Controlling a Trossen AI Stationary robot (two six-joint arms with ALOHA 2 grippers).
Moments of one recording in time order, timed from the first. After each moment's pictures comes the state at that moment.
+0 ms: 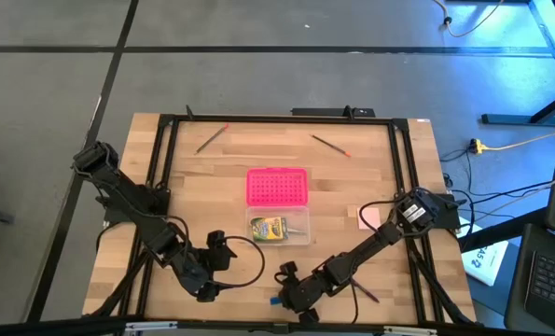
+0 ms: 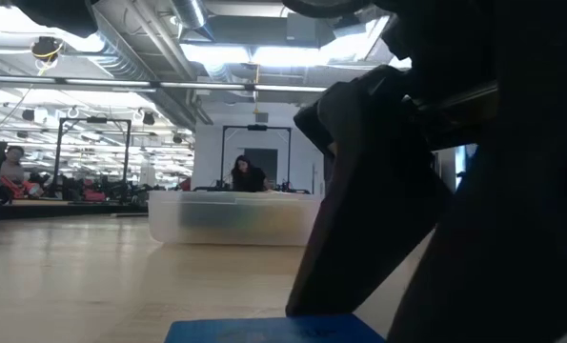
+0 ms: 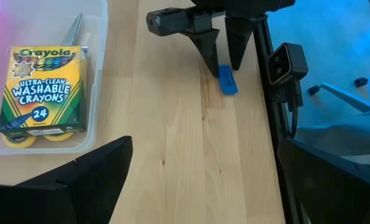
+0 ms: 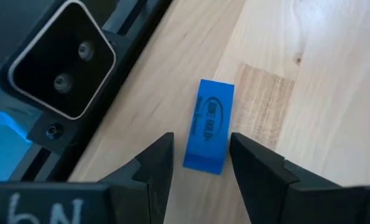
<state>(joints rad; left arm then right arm) -0.77 1.45 1.02 -0.43 -0.40 -0.69 0.62 2.18 1.37 -0.03 0.13 0.19</state>
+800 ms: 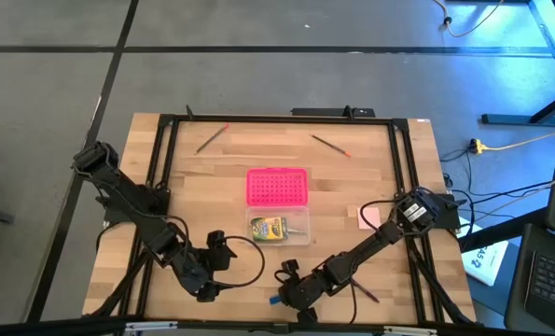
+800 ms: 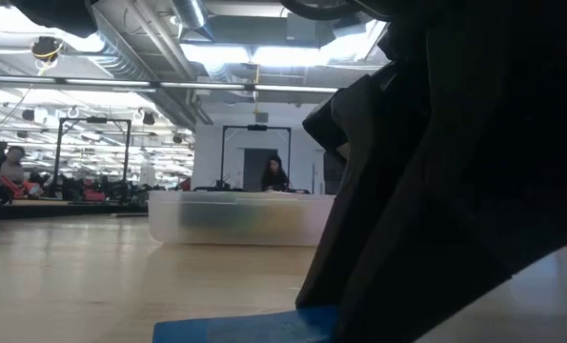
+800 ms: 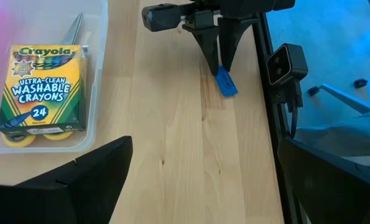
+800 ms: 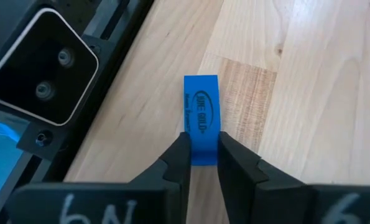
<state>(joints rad) -0.77 1.45 1.02 -0.43 -0.40 -0.70 0.61 2.18 1.37 -0.07 0.14 0.26</state>
